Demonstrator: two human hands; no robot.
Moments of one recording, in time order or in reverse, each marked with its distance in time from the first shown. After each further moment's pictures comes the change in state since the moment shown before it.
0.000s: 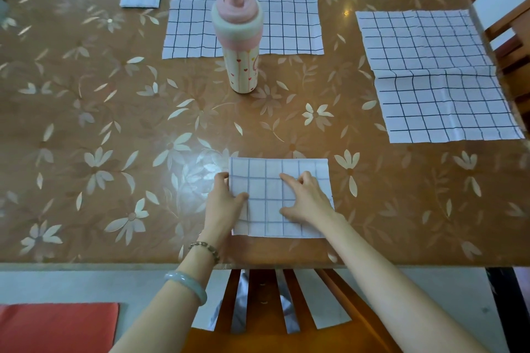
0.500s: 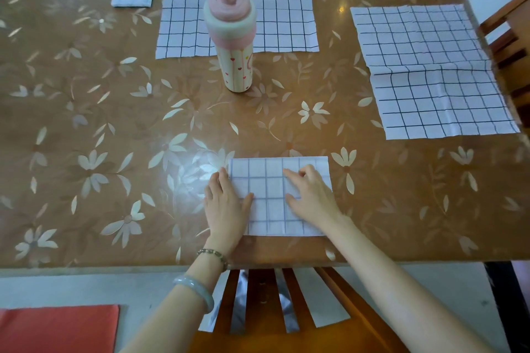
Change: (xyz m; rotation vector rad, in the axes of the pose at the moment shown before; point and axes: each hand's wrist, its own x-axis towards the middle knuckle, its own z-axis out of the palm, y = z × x) left_hand -0.007 -0.012 0.020 0.590 0.164 0.201; right_hand -0.010 0.009 -0.008 -0.044 0.206 -0.099
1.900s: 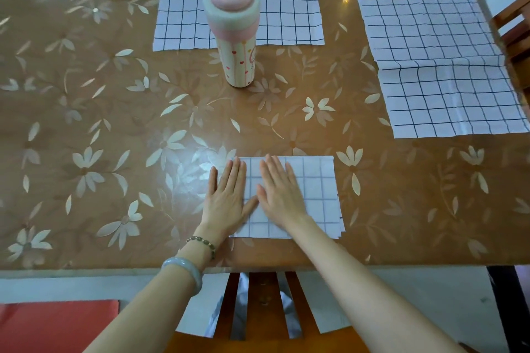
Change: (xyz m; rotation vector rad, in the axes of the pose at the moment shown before) left_hand 0.030 -0.036 0.025 0.405 -0.076 0.454; right_hand 0.031 -0.034 0.060 -0.152 -0.002 -0.098
